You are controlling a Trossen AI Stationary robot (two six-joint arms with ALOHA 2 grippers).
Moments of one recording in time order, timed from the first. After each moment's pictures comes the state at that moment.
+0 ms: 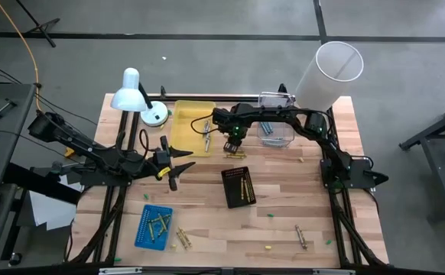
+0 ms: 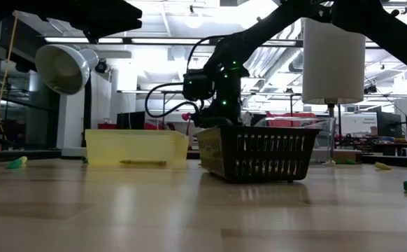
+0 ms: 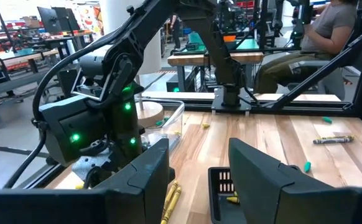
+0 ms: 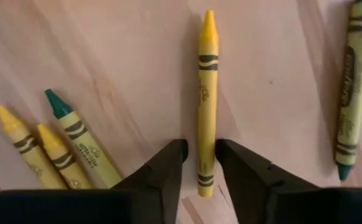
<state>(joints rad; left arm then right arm) -0.38 0.97 0.41 0.50 -0.66 0.03 -0.33 2.31 1.77 -1.00 0.00 0.08</state>
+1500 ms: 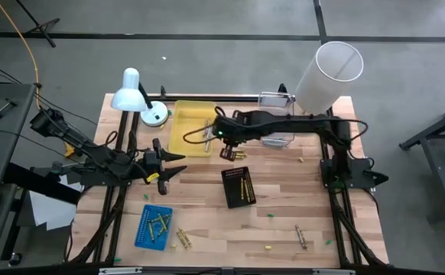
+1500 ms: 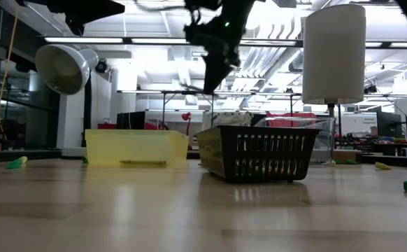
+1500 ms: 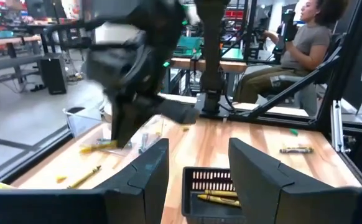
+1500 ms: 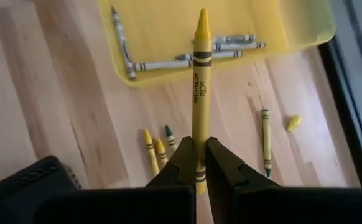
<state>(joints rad) -0.51 0.83 0.43 0.34 -0.74 -0.09 -0.12 1.98 1.80 -0.97 0.25 0.10</state>
